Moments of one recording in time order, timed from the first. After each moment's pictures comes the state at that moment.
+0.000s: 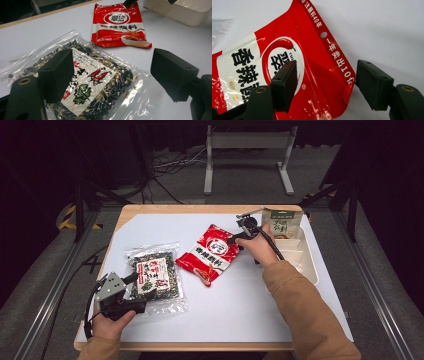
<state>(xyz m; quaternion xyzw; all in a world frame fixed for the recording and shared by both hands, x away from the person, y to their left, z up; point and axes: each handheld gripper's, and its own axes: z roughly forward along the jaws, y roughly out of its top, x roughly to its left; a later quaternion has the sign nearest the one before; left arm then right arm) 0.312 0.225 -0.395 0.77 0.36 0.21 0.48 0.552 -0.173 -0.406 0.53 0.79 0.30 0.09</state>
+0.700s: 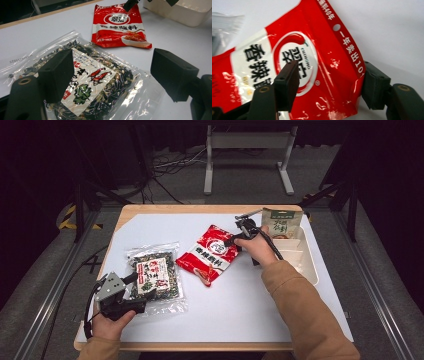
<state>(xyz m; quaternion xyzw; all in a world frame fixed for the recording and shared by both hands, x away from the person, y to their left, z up) 0.312 0.225 -0.395 0.77 0.36 0.21 0.48 0.552 -0.170 -0.409 0.53 0.79 0.31 0.04</state>
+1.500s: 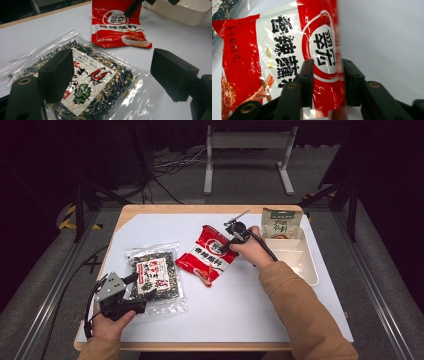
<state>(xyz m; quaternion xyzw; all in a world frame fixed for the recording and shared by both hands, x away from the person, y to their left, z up) 0.312 0.225 -0.396 0.77 0.36 0.21 0.48 0.543 -0.146 -0.408 0.42 0.86 0.28 0.02</state>
